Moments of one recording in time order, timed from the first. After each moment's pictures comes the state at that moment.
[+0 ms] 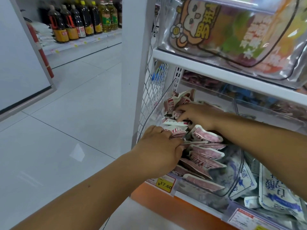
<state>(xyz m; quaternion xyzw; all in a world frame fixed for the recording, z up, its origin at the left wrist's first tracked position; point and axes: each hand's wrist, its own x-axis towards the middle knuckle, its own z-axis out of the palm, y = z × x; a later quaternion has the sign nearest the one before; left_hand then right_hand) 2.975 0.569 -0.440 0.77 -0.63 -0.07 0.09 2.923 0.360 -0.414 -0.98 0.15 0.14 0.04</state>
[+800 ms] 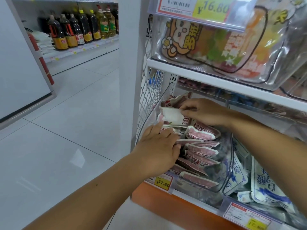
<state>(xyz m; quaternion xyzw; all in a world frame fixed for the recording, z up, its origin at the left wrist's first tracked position) 2.971 0.569 -0.435 0.78 -0.61 -0.09 0.10 2.898 0.372 -0.380 -0.95 0.22 0.00 0.21</state>
